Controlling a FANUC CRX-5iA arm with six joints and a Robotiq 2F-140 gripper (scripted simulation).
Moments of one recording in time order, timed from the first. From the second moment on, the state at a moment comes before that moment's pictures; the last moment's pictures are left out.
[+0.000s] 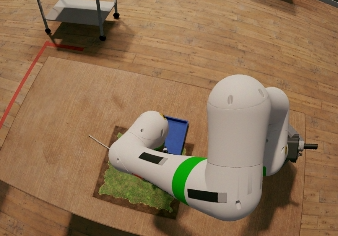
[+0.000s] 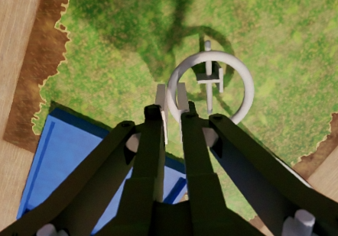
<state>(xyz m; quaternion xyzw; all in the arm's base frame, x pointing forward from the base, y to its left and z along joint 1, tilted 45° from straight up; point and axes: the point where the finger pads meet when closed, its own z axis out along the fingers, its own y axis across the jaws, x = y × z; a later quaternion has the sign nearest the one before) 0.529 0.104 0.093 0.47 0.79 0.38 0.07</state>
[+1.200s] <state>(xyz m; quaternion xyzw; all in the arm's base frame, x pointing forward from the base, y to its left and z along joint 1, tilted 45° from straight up) 0.515 0.055 0.072 0.47 0.79 0.38 0.07</state>
